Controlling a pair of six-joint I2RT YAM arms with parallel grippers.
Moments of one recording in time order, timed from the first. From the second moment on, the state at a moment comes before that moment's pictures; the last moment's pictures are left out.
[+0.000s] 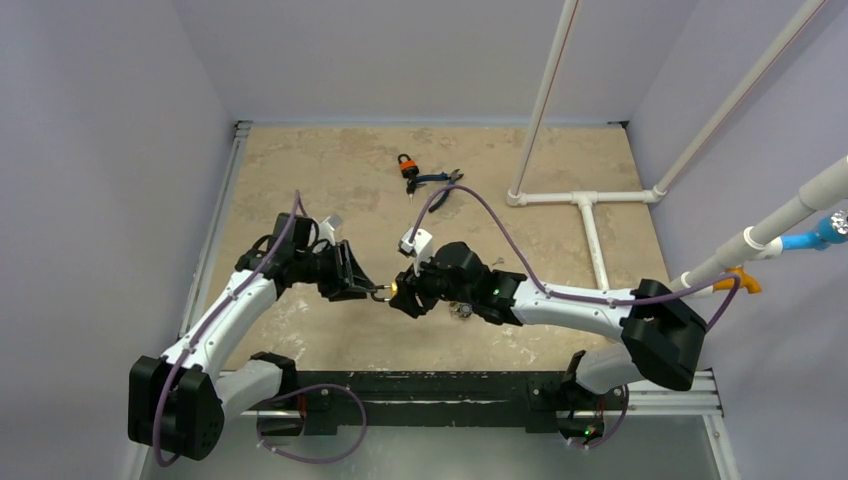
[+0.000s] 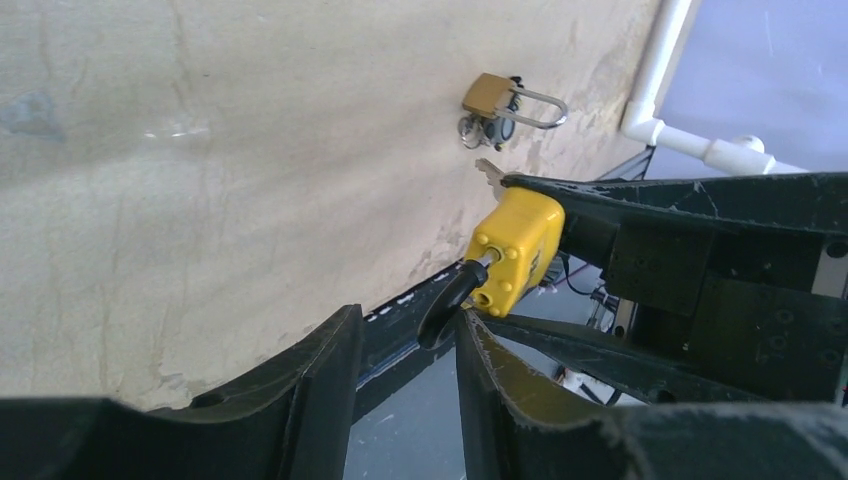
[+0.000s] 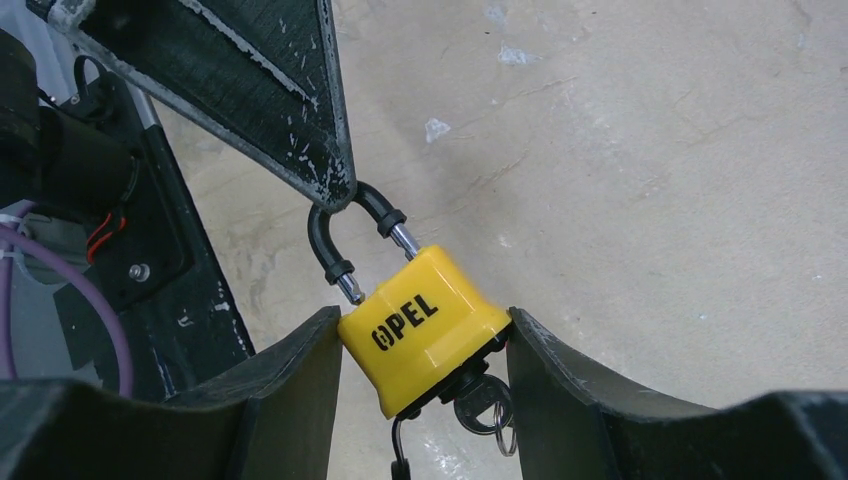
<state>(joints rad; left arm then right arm) -0.23 1.07 0.69 -0.63 0.65 -0.65 1.04 1.41 0.78 0.16 -0.10 0.22</state>
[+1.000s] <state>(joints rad) -0.32 1.03 0.81 -0.62 0.75 -0.69 1.03 1.31 0.81 0.11 -0.13 0.24</state>
